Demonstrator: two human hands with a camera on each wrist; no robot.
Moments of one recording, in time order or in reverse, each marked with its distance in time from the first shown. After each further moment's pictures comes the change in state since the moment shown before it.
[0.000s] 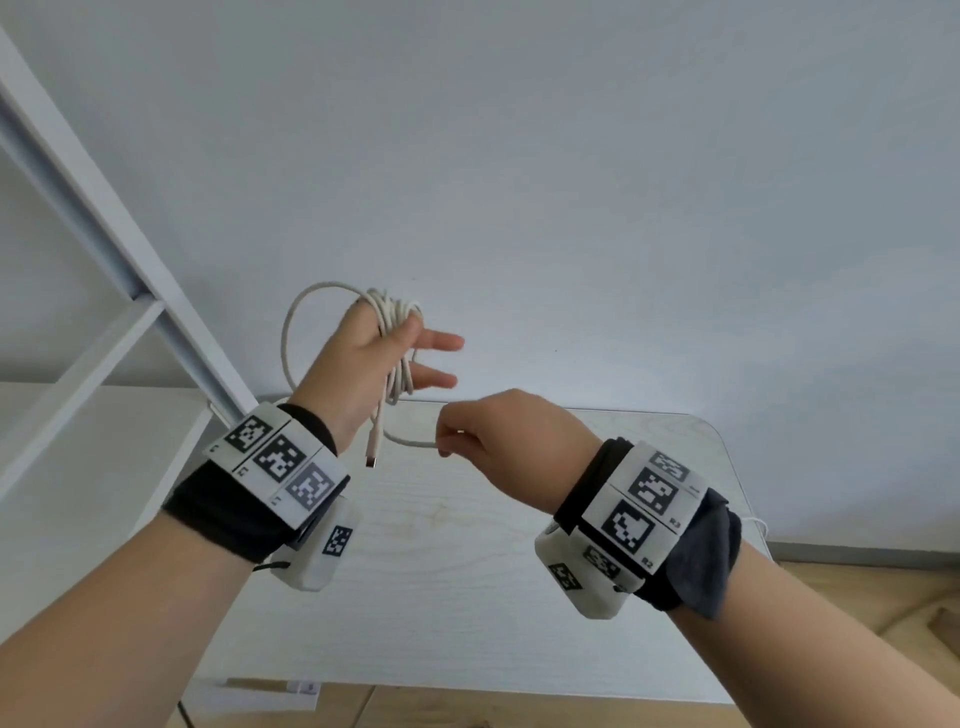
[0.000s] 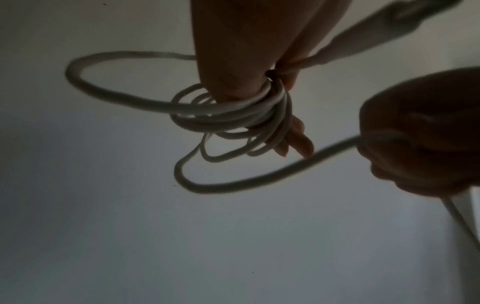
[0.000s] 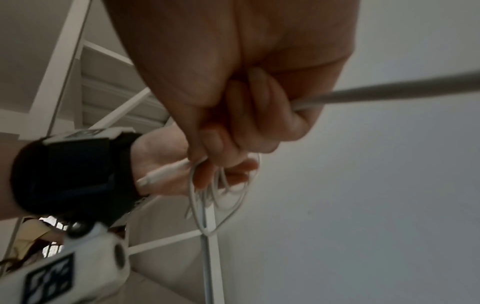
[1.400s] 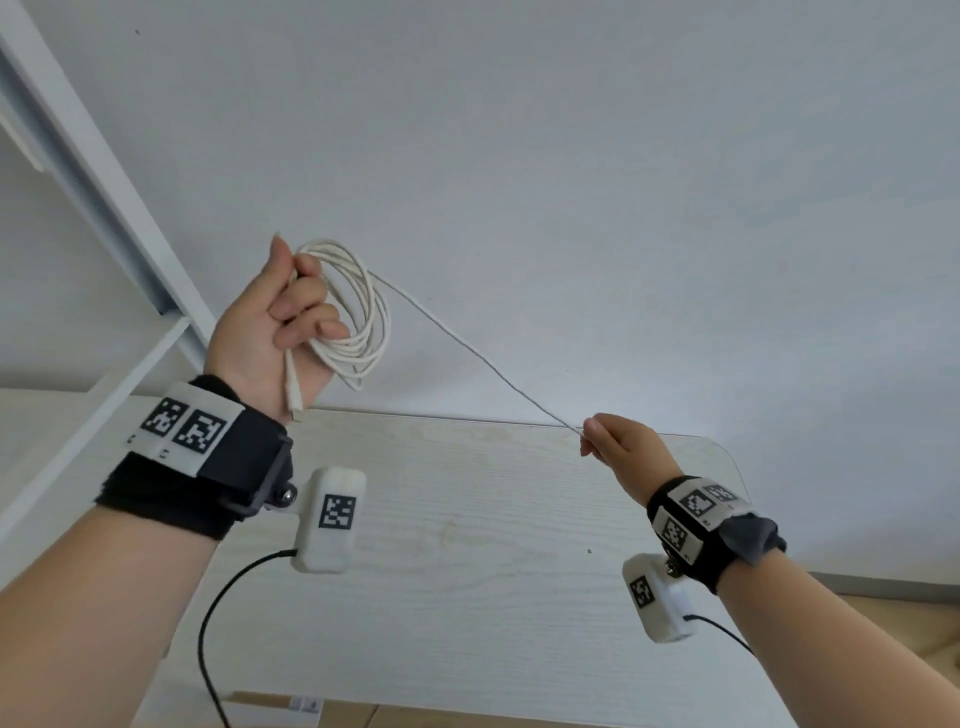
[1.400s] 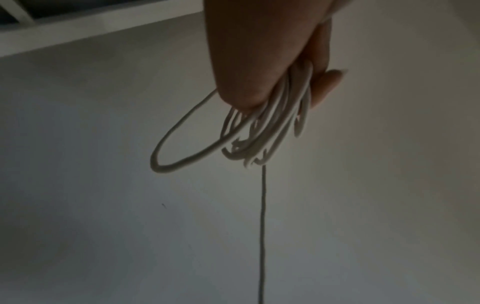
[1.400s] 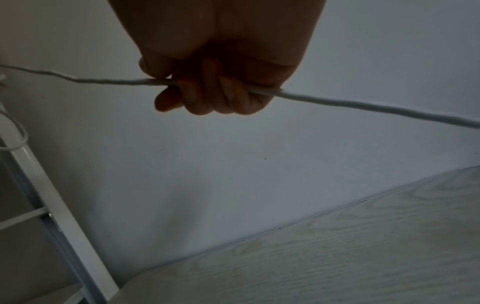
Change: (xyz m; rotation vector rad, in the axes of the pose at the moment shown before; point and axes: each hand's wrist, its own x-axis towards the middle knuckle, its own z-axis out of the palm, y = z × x) left_hand 0.016 0.023 -0.065 -0.893 -0.088 -0.005; right_hand -0.023 0.136 0.036 0.380 0.277 0.421
